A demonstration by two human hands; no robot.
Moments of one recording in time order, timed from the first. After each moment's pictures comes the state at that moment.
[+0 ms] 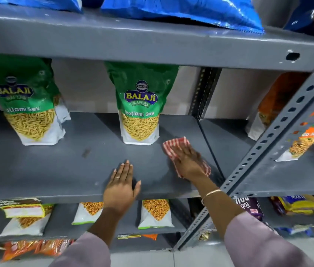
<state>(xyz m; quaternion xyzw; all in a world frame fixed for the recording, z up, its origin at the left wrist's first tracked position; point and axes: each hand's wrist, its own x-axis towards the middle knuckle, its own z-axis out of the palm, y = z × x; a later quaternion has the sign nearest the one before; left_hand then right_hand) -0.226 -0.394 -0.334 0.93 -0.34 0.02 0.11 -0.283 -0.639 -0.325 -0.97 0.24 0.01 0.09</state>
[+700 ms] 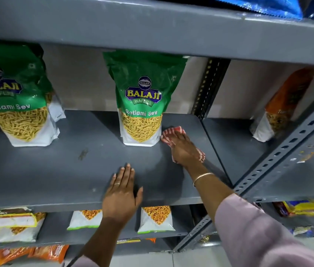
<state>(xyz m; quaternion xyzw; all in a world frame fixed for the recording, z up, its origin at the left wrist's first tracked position) -0.223 -0.395 -0.340 0.93 -0.35 0.02 0.13 -0.210 -0.664 -0.334 -0.98 0.17 -0.07 0.09</state>
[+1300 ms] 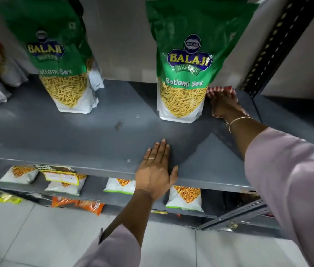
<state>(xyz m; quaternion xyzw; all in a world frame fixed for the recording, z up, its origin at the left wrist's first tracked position) -0.228 -0.397 -0.336 0.93 -0.33 0.09 0.11 -0.096 -0.763 -0.359 -0.95 0.29 0.08 0.03</state>
